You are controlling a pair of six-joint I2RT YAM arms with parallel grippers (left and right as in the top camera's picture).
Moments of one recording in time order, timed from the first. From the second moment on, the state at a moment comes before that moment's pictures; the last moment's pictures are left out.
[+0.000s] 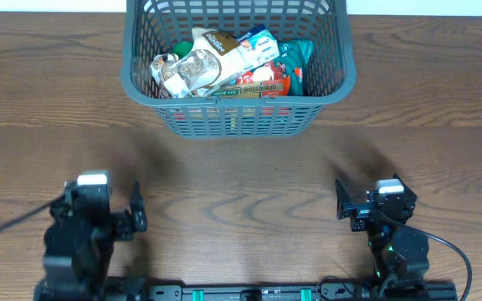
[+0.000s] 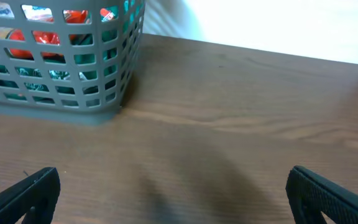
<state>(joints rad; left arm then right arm) -0.09 0.28 0.64 -0.83 -0.10 -0.03 0.12 0.01 0.11 -0.37 0.08 -0.07</state>
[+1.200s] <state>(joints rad) -0.09 0.01 0.02 -0.09 0.18 0.07 0.12 0.01 0.11 -0.37 0.08 -0.07</state>
